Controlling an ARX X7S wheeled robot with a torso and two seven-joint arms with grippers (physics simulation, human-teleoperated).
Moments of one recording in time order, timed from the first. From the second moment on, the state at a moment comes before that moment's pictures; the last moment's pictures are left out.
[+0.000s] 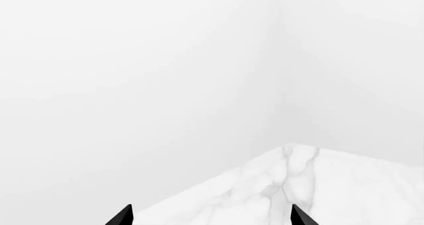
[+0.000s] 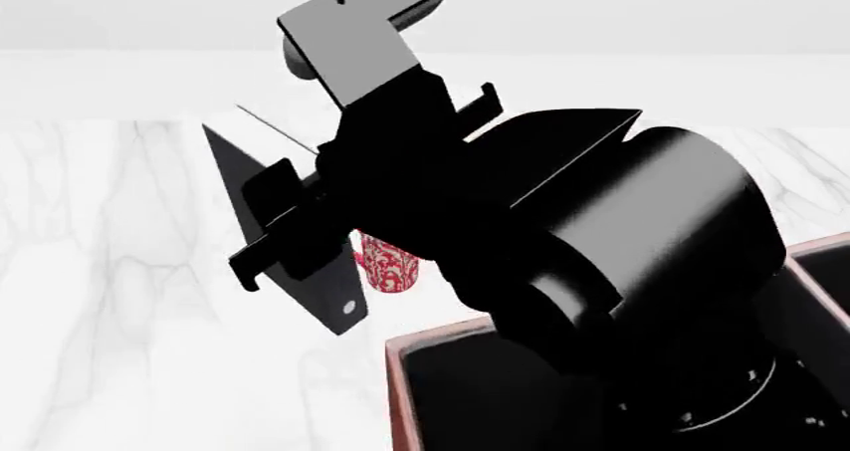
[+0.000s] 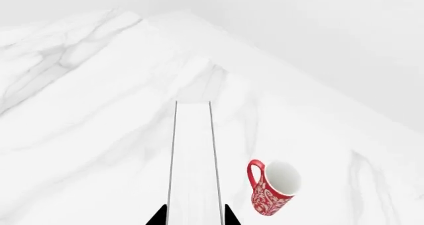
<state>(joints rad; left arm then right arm) 0.50 -0.20 -0.91 0.89 -0.39 -0.47 -0.39 1.32 0.20 -0.50 0.01 0.82 1.39 0.01</state>
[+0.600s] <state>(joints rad) 0.50 -0.21 -0.90 0.89 -0.39 -0.47 -0.39 1.29 0.41 -0.22 -0.05 0.84 1.49 0.23</state>
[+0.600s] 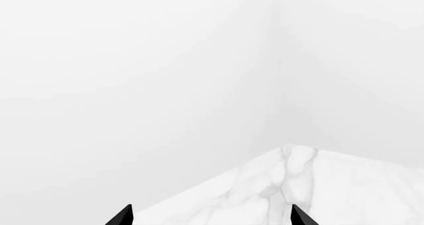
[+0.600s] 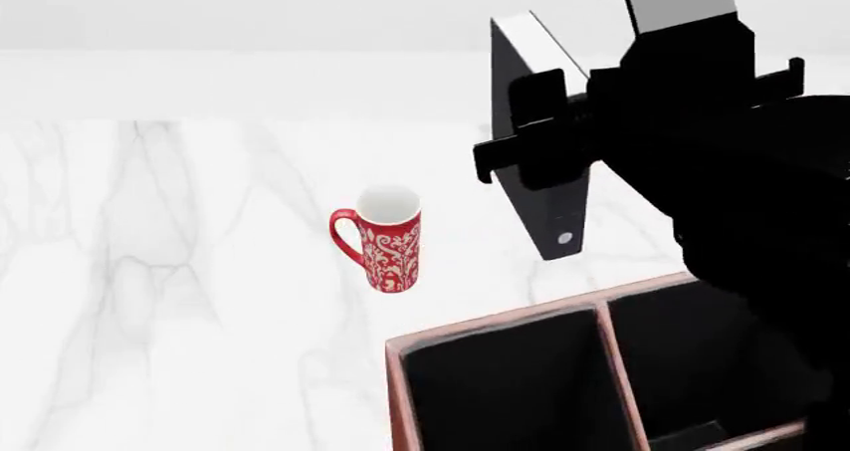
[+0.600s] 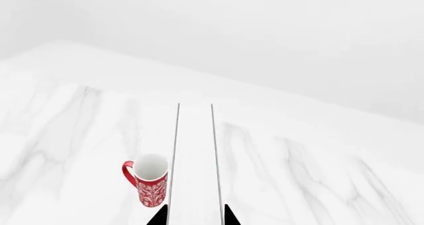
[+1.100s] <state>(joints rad) 0.50 -0.21 -0.88 0.88 -0.39 -0.46 -0.40 1.21 0.59 -0.08 -0.05 0.85 1.48 0.33</state>
